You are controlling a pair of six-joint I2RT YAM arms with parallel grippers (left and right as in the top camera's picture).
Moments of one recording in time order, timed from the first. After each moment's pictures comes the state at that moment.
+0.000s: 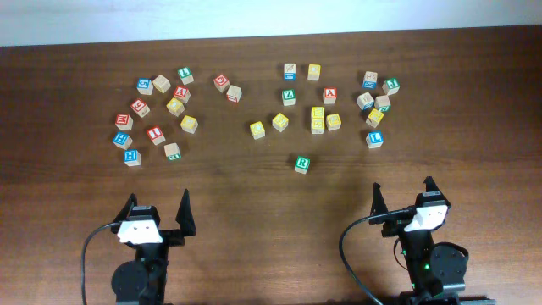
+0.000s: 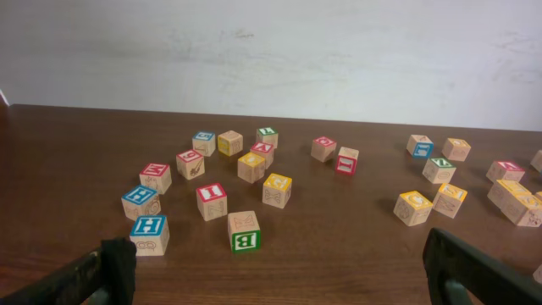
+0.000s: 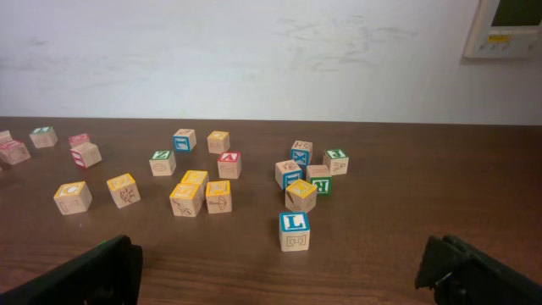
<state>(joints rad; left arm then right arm) 0.00 0.01 0.01 -0.08 -0.01 -0.07 0.02 0.01 0.01 -0.07 -0.05 0.03</state>
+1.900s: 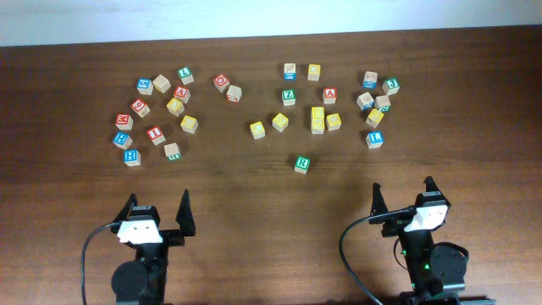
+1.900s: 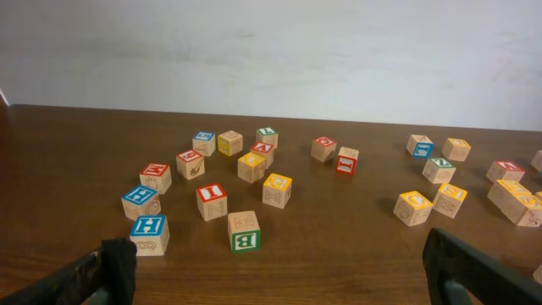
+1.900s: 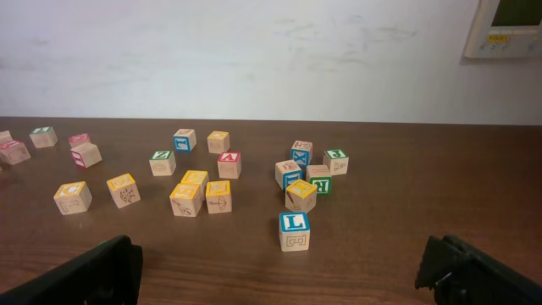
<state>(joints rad) 0.00 0.01 0.01 -0.08 -0.01 -0.07 0.02 0.01 0.01 -0.07 -0.05 0.03</state>
